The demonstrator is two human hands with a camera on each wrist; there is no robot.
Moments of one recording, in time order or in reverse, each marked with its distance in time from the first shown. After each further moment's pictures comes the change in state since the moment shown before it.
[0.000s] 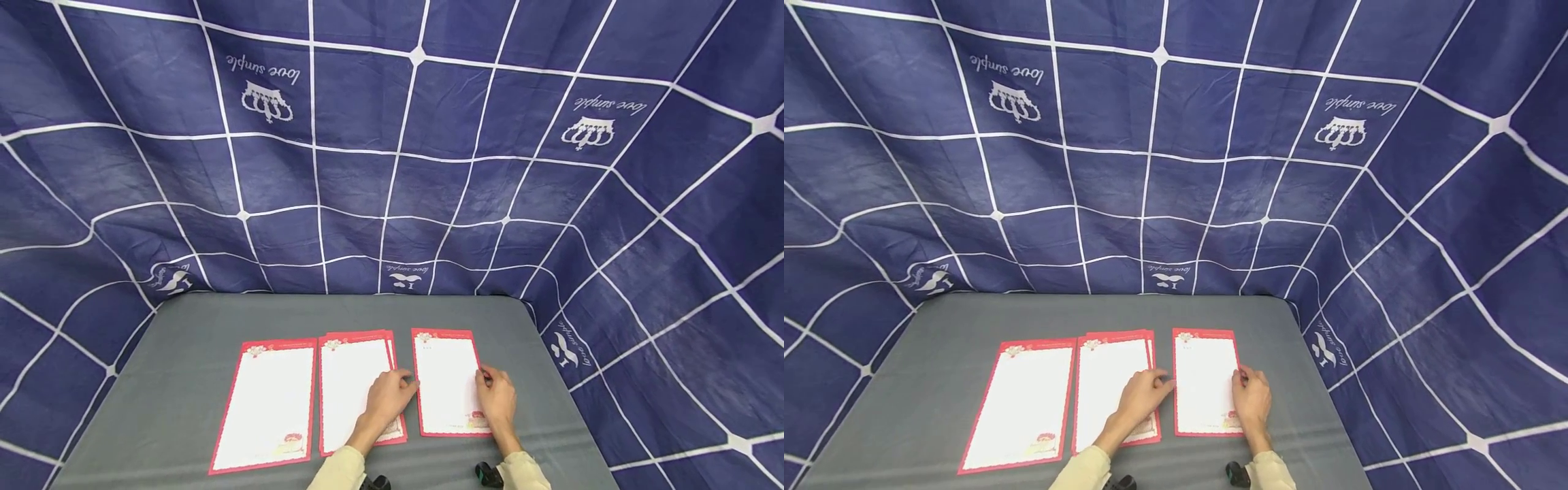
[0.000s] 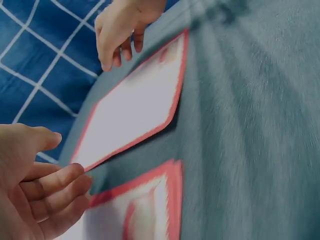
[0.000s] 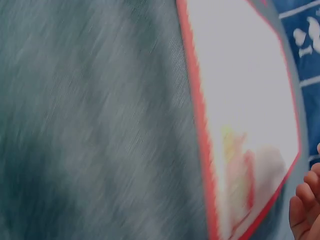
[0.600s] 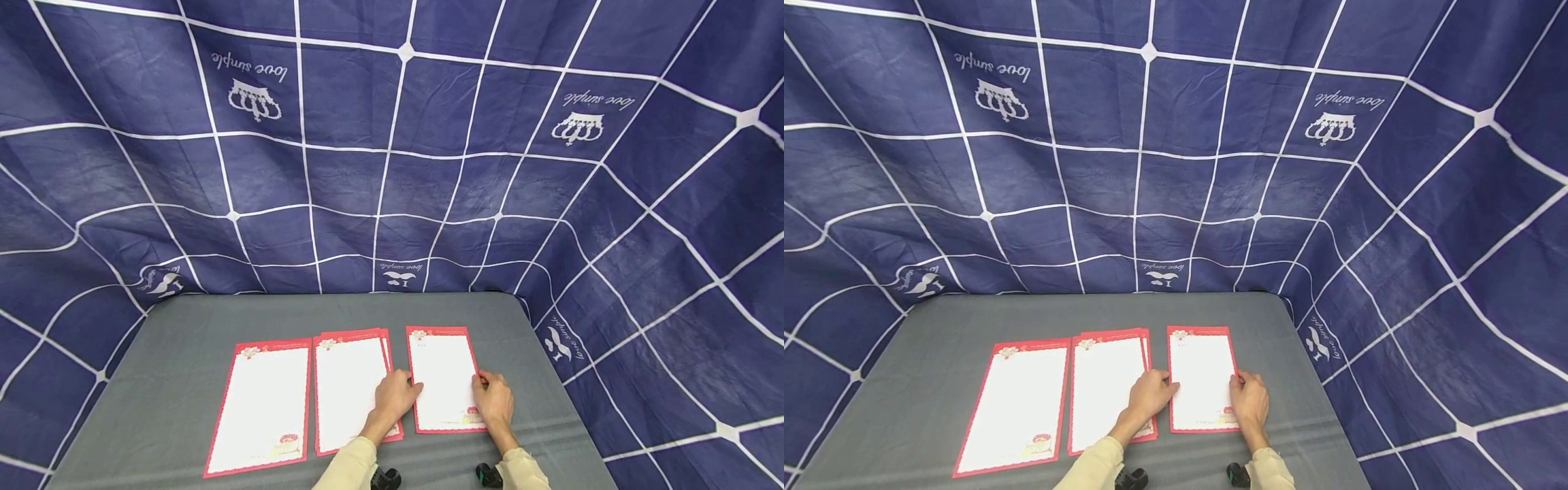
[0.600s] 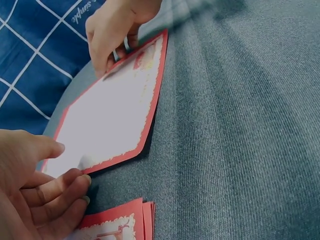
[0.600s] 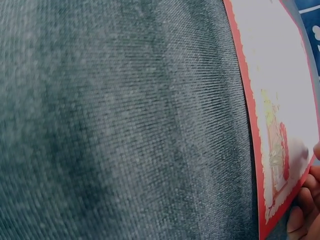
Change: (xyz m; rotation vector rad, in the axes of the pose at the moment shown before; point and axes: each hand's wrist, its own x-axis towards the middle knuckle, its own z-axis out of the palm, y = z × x) left_hand 0.005 0.009 0.028 0.068 0.006 -0.074; right_hand -0.008 0.017 -0.002 -0.063 -0.092 0.079
